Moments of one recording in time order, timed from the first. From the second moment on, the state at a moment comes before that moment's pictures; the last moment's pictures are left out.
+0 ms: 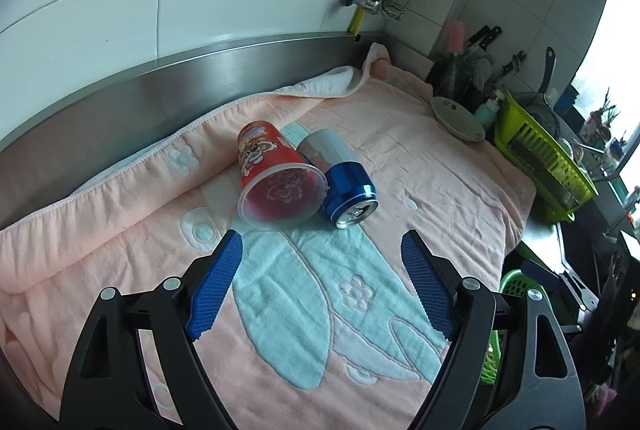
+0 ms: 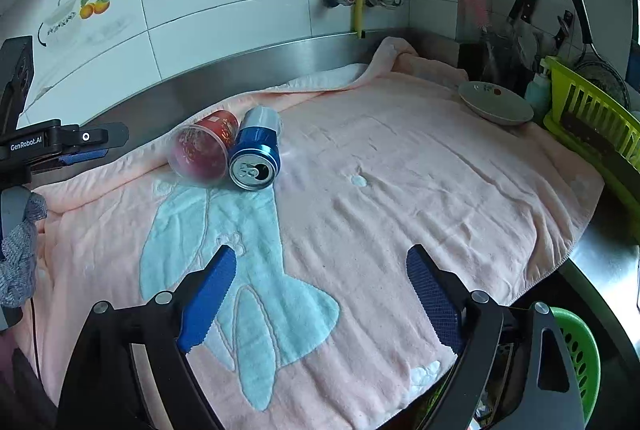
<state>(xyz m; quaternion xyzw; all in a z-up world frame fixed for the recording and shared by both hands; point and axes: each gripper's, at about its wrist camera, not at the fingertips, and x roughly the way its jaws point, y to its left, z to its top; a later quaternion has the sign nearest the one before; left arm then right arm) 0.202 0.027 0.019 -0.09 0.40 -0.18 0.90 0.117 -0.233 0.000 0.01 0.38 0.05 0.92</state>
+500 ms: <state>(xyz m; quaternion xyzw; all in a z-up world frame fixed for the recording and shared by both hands) 0.244 0.052 0.011 -0.14 0.42 -0.16 0.89 0.149 -0.207 -0.003 -0.01 0.39 0.07 0.92</state>
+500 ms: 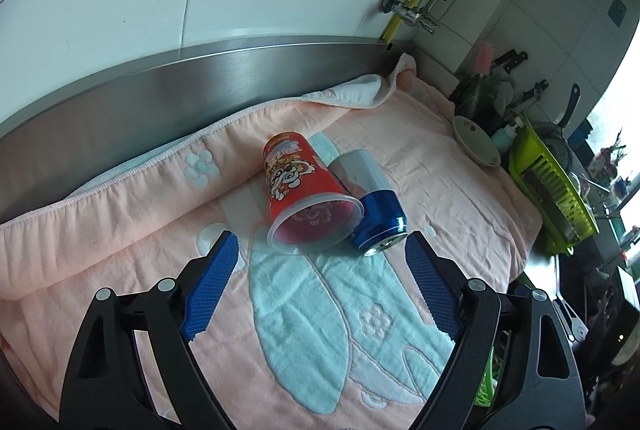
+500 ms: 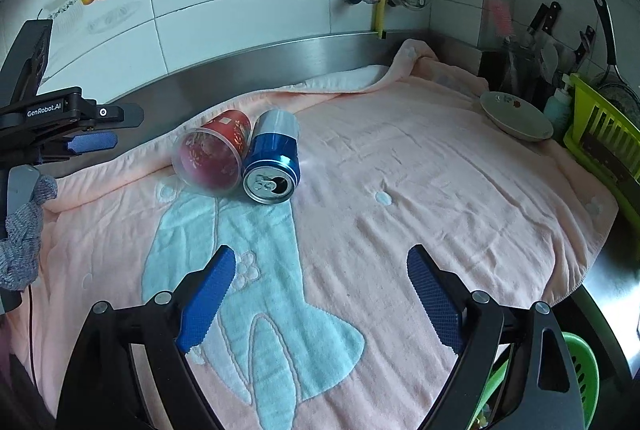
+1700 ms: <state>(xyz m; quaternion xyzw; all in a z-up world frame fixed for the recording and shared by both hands) 0.292 0.050 0.010 -0.15 0.45 -0.13 0.87 0.211 -0.209 -0.002 0.02 0.40 0.09 0.91</state>
